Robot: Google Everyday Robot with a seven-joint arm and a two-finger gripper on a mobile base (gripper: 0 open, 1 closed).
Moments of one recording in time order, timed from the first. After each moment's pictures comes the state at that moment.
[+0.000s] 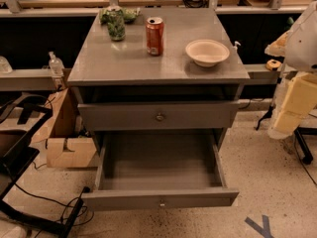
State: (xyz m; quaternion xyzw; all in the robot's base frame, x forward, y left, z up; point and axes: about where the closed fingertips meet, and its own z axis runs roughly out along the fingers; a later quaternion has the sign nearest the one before) arm 0.438 -0.217 0.976 -0.60 0.78 -0.03 0.16
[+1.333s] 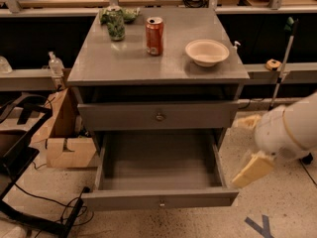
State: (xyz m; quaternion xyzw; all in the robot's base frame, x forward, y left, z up) arm 0.423 -0.190 0.816 -0.58 0.77 0.10 0.25
